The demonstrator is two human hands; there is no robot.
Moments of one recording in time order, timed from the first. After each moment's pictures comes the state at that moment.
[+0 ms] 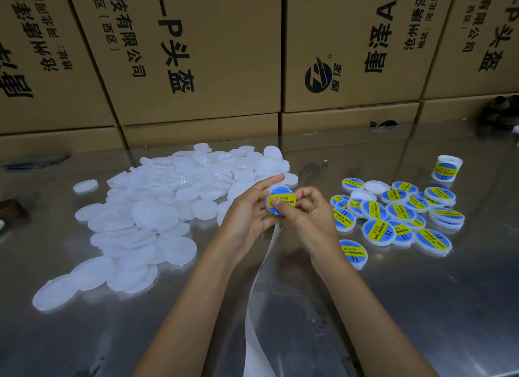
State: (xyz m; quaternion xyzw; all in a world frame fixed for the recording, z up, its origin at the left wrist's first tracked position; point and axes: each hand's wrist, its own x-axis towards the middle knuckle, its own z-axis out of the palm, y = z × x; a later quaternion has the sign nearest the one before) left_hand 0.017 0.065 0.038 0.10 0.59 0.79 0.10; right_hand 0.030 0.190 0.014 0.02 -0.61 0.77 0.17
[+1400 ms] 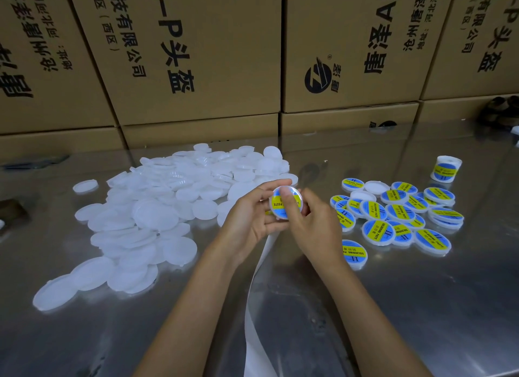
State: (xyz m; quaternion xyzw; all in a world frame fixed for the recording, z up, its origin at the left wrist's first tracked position) left_hand 0.023 0.065 0.042 0.12 0.55 0.81 0.16; right_hand 0.028 0.197 0.001 -0.03 -0.83 0.47 0.31
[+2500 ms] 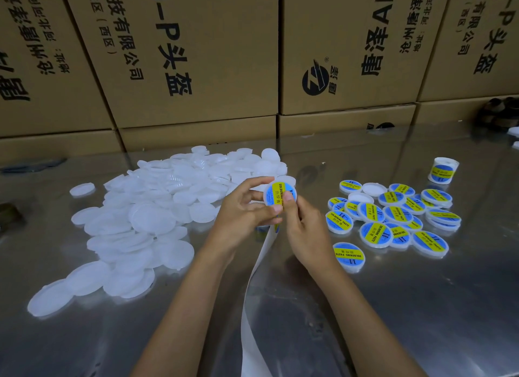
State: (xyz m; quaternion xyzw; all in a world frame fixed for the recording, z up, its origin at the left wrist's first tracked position) left_hand 0.021 0.058 0.042 0.14 0.67 0.73 0.00; right_hand 0.026 0.193 -0.002 0.04 -0.80 0.55 0.25
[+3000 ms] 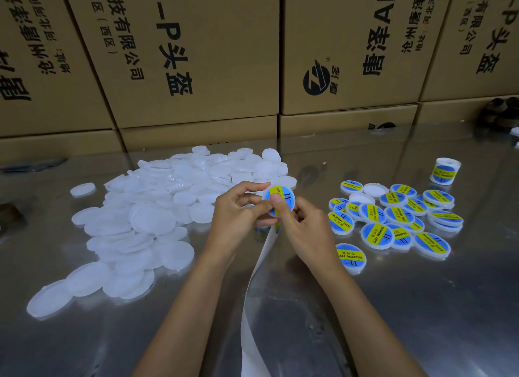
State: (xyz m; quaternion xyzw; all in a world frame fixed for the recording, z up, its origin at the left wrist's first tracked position) left_hand 0.023 0.058 0.040 0.09 0.65 0.75 -0.04; right_hand 0.024 0.197 -0.003 0.03 -0.80 0.54 0.24
